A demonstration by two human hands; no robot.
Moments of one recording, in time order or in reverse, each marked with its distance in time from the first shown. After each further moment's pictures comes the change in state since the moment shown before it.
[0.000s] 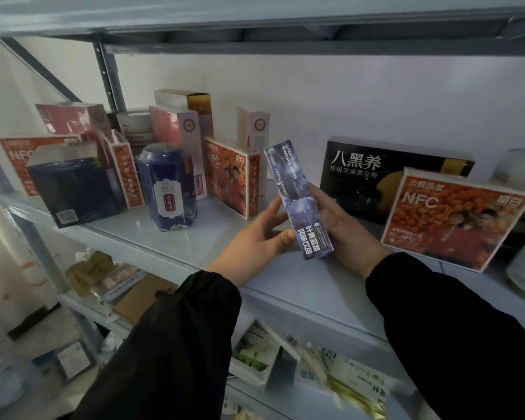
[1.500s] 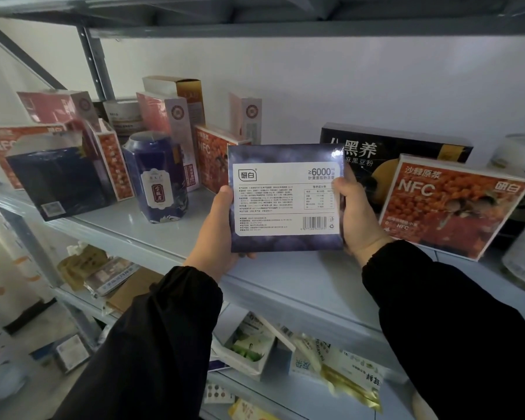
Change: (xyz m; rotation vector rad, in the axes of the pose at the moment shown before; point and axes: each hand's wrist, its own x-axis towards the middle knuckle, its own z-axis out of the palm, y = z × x) left_hand -0.009 0.018 -0.007 -0.354 0.357 -0.141; right_hand 0.002 -0.020 0.005 0.163 0.307 -0.123
